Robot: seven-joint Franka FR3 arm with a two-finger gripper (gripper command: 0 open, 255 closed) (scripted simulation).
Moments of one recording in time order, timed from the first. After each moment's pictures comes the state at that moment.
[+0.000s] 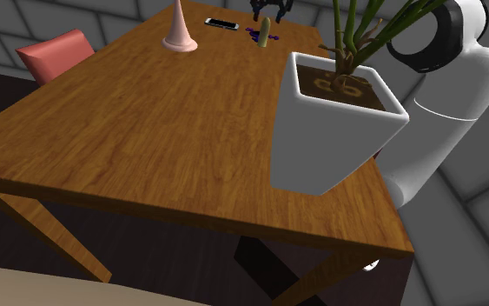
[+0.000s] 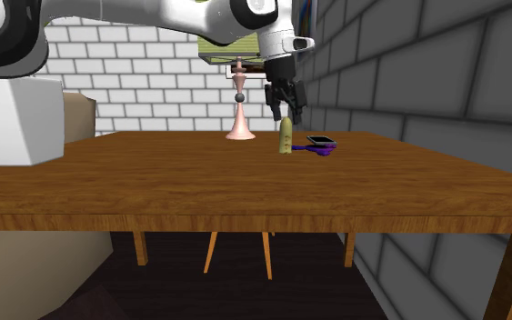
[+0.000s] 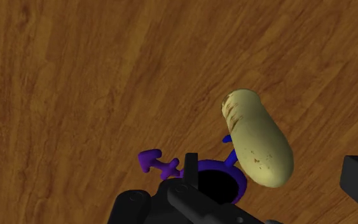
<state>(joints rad) -0.13 0.16 -0.13 -1.37 0.00 1.74 0.19</state>
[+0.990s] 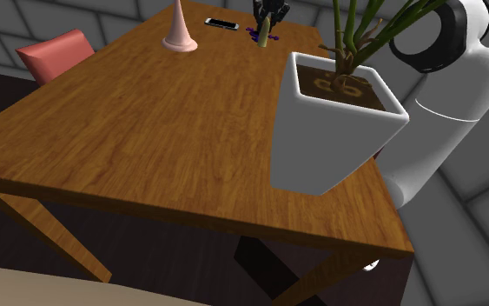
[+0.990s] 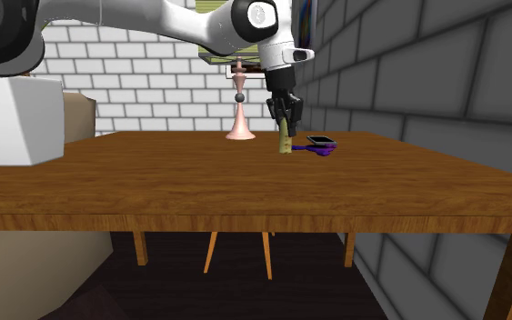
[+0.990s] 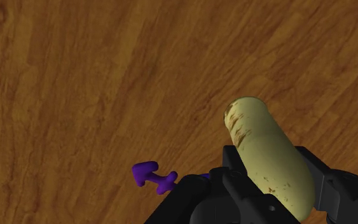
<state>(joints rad) -0.13 0.15 -0.13 -1.45 0.00 1.81 0.19</state>
